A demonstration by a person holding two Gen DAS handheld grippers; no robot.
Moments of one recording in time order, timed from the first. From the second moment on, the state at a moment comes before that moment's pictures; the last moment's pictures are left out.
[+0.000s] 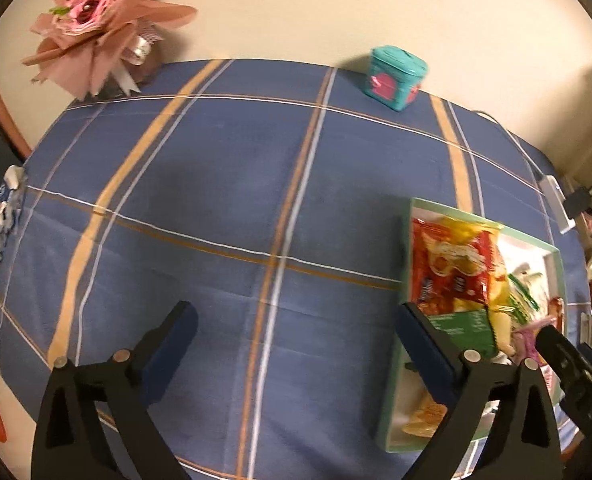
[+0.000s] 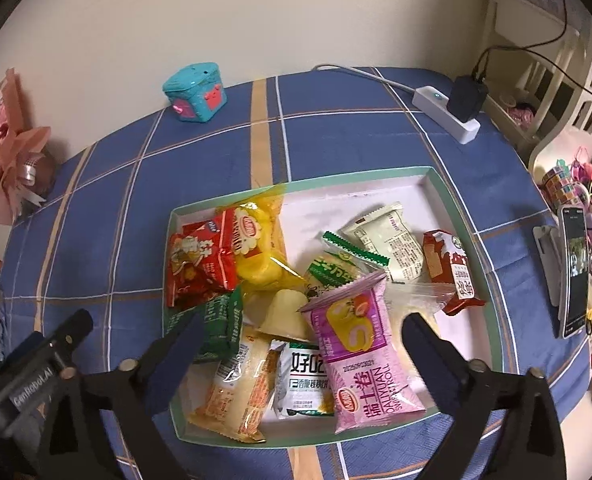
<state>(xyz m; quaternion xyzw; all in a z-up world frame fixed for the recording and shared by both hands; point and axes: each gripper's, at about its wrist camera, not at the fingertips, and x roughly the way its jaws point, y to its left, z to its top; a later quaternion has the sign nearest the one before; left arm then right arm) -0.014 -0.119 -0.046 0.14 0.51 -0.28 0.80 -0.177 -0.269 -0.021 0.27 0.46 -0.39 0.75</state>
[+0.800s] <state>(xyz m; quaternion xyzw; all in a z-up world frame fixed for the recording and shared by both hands) -0.033 -0.106 -0.044 0.21 0.50 -0.22 0.81 -0.186 -0.231 -0.015 0.25 0.45 -0.40 0.76</state>
